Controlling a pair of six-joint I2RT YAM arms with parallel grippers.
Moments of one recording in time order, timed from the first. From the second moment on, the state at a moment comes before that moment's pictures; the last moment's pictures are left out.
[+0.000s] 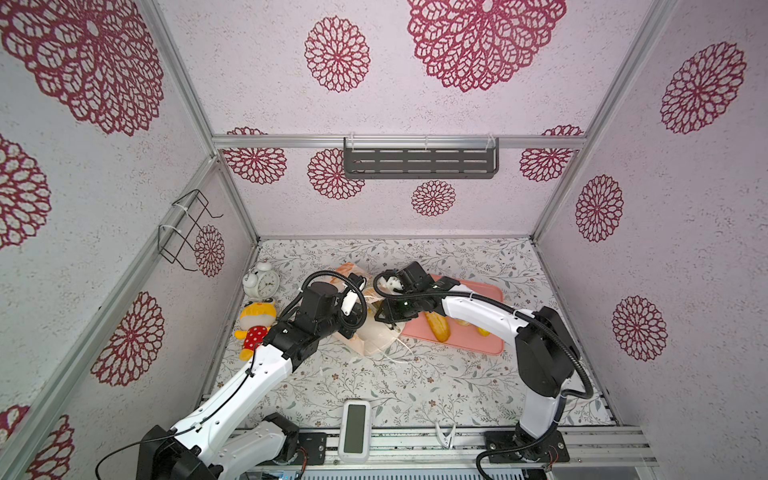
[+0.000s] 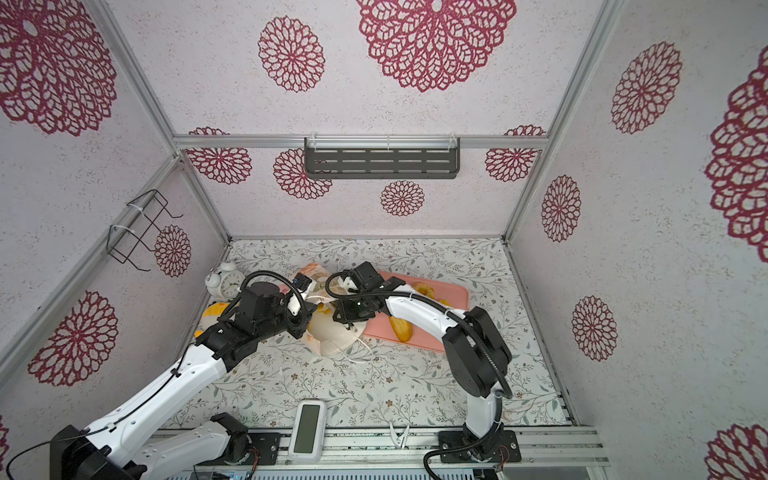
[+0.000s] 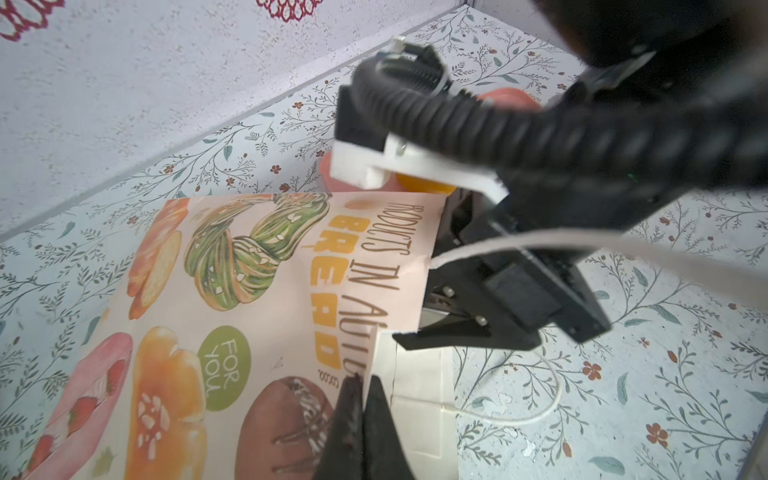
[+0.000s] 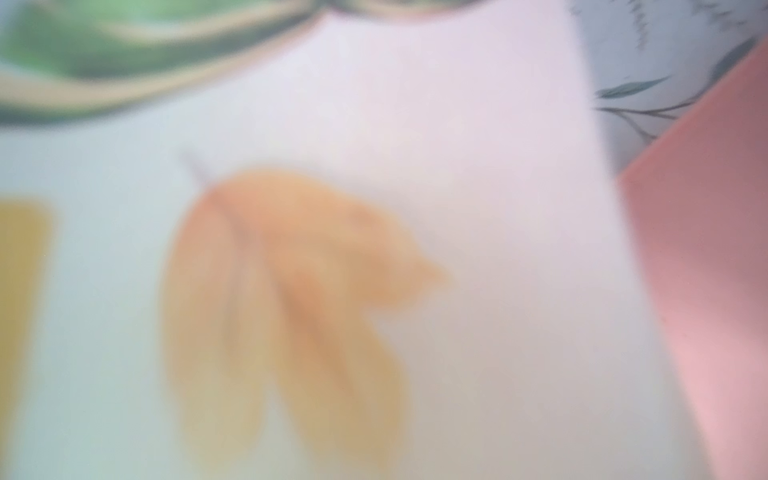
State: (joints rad) left arm -0.52 1.09 0.88 -0.38 0.08 0.10; right arm 0.74 1.80 1.39 -0.50 -0.40 0.48
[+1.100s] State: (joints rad) left arm -0.51 1.44 1.18 -0.50 -0.13 -0.13; right arm 0.71 1.46 0.97 -0.26 -0.34 0.52
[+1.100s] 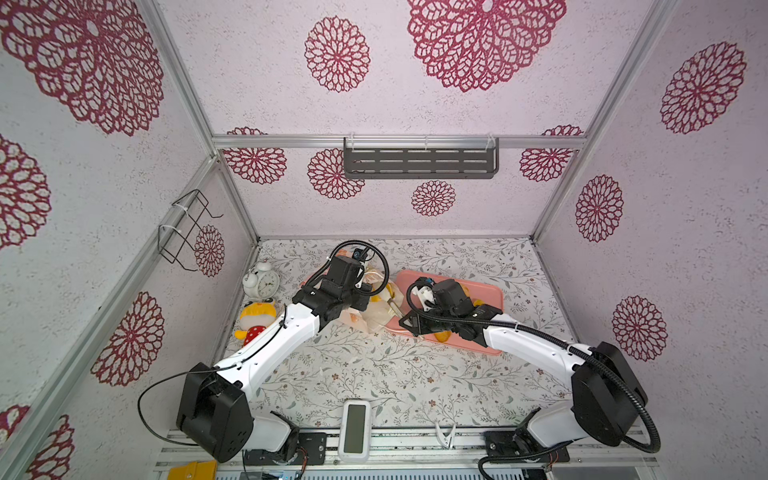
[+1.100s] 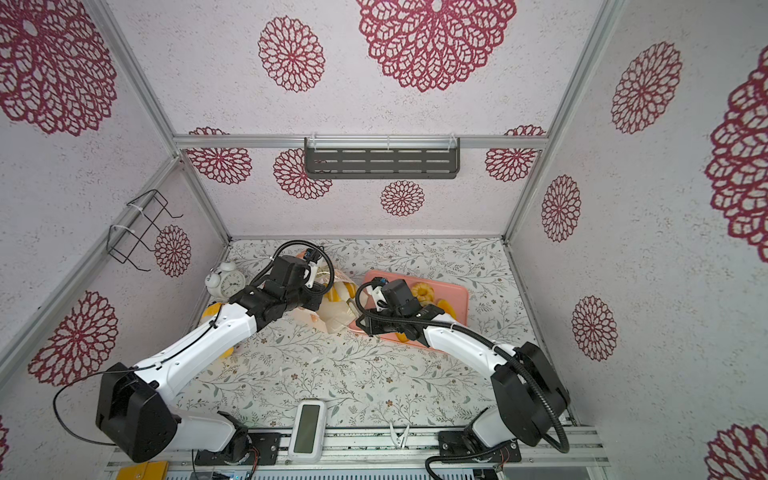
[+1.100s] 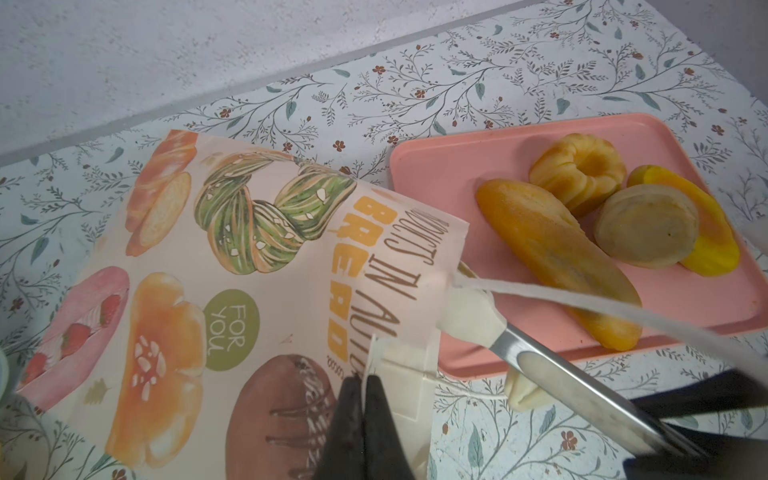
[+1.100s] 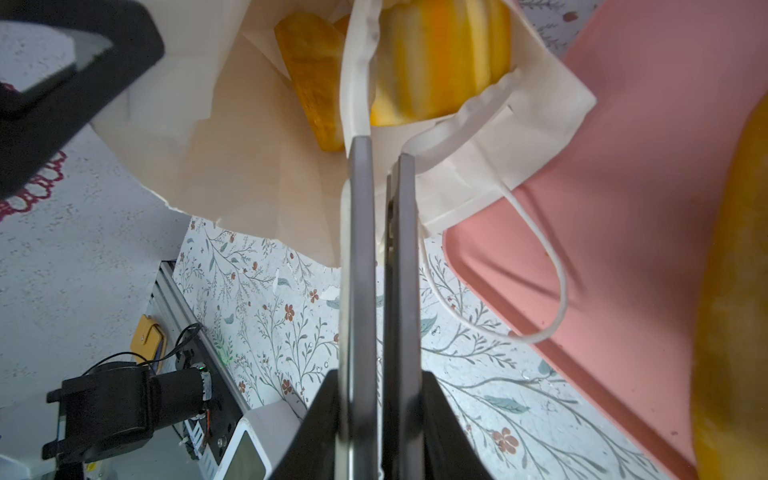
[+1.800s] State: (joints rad) left arm -0.45 1.57 1.29 -0.57 -0.11 -0.27; right arm 0.70 1.34 0.92 -0.37 -0.15 0.29
